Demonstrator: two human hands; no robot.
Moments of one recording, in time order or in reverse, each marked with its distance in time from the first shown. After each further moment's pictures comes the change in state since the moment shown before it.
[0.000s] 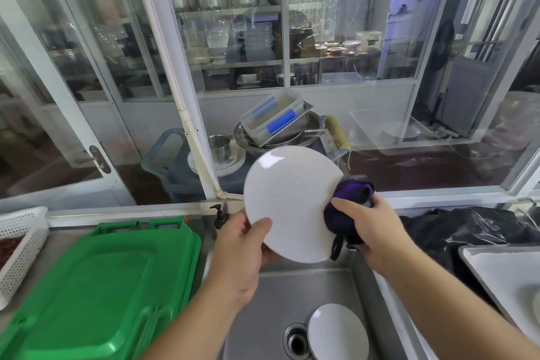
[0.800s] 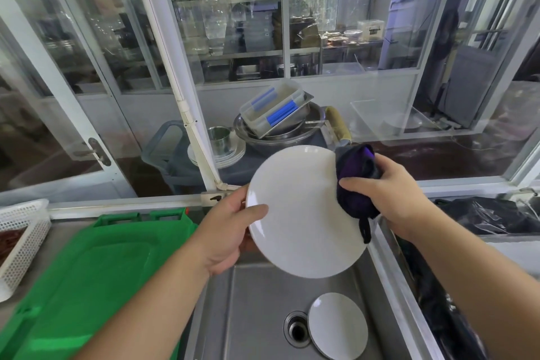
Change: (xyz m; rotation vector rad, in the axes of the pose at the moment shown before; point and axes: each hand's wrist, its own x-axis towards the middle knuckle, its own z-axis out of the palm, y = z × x) left_hand 0.017 0.030 -0.020 0.195 -0.284 -0.095; right_hand 0.005 -0.042 -0.020 -0.243 -0.180 -0.234
